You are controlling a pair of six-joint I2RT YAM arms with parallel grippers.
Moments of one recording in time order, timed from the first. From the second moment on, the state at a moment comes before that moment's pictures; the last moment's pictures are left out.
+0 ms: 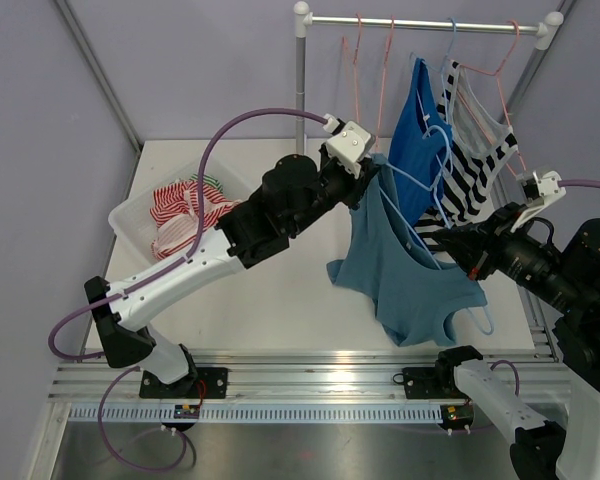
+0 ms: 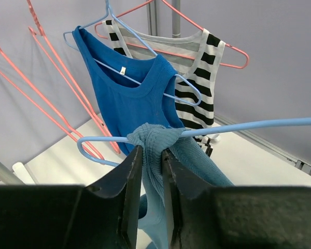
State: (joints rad) left arm -1.05 1.53 1.69 -0.12 -0.22 0.03; right arm 0.21 0.81 1.70 -1.07 -0.47 0.25
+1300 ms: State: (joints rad) left arm -0.65 0.86 1.08 -0.40 0.25 -0.35; right arm 0.22 0.87 0.90 0.71 -0.78 0.83
